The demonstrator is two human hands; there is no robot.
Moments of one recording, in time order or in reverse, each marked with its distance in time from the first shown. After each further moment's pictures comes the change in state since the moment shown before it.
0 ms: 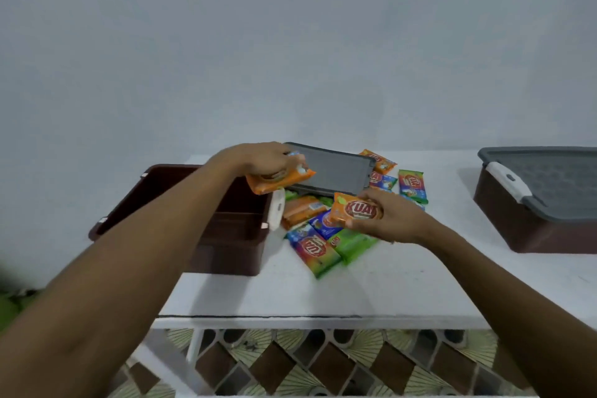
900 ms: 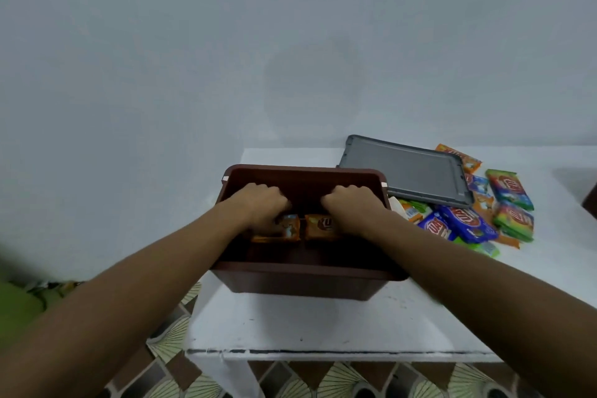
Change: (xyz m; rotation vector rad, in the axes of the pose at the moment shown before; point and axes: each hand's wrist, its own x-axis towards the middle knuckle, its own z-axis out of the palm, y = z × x) left_hand -0.016 -0.230 0.029 0.713 -0.097 0.187; right_hand 0.163 -0.184 0.145 -0.791 -0.079 -0.195
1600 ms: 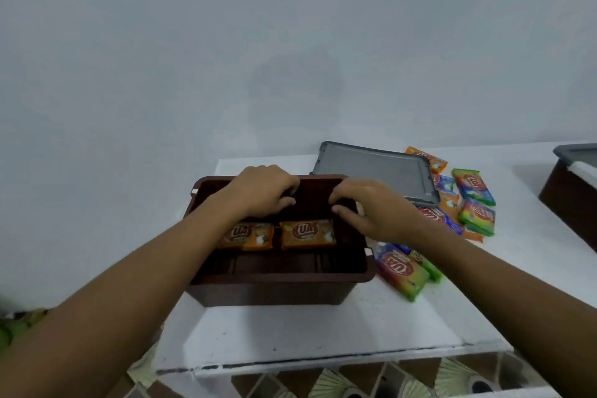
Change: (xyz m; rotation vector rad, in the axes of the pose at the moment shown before) left_hand 0.019 0.022 -0.059 -0.180 0.295 0.024; right_hand -0.069 0.069 -0.005 0.424 0.370 -0.150
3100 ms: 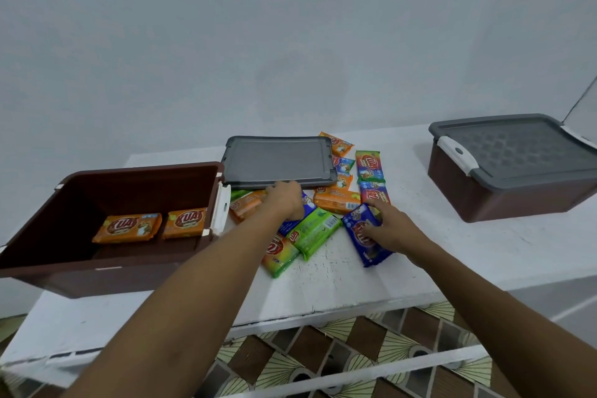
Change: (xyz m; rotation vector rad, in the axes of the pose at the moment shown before) left_hand 0.154 0.248 0.040 -0.321 -0.276 -0.479; right_hand -0.210 0.158 -0.031 0.518 -0.070 1.024
